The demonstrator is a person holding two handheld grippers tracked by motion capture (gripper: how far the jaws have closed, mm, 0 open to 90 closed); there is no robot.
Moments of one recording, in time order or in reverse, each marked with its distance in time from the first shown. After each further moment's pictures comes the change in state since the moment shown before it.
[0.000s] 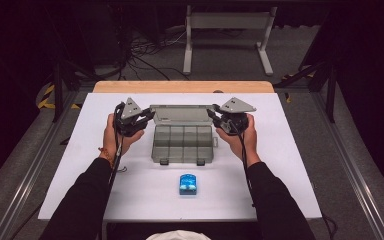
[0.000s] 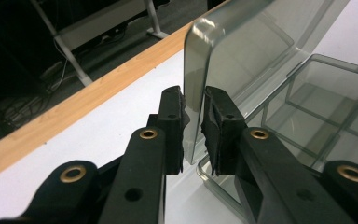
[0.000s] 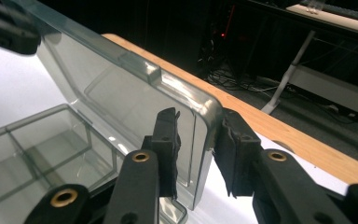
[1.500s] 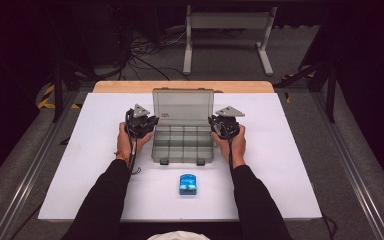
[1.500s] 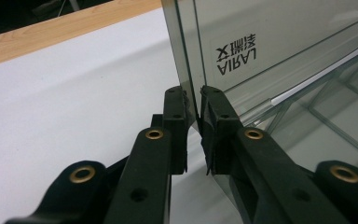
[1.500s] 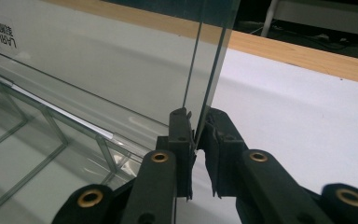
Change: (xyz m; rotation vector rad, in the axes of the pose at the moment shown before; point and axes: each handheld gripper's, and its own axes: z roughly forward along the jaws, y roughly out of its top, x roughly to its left) left arm 0.003 -0.037 0.059 0.123 0.041 -0.202; right arm -0.001 -0.056 0.056 0.151 -0.103 0.205
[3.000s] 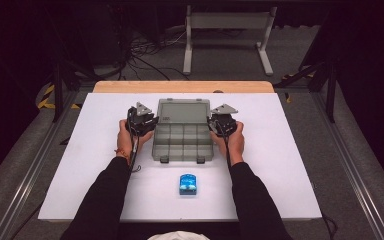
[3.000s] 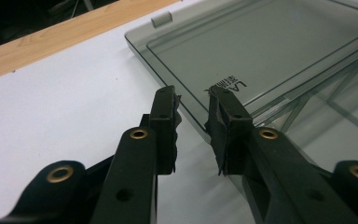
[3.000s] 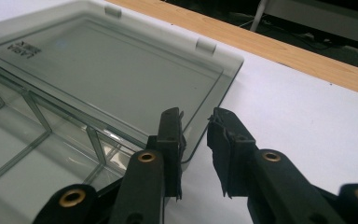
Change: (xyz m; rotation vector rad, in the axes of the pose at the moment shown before) left arm 0.001 0.006 0.003 0.026 0.048 0.036; right arm 0.004 0.007 0.009 0.059 -0.053 -0.080
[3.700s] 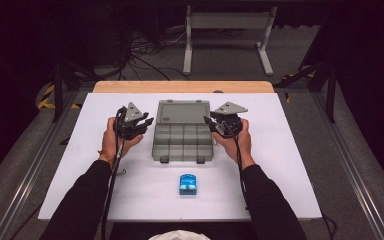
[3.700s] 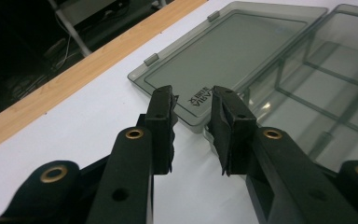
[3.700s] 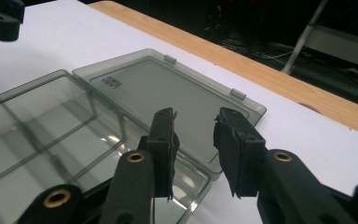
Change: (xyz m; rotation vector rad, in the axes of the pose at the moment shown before) left arm -0.002 0.006 -0.063 -0.067 -0.043 0.221; right arm 0.000 0.019 -0.049 -0.090 0.172 -0.071
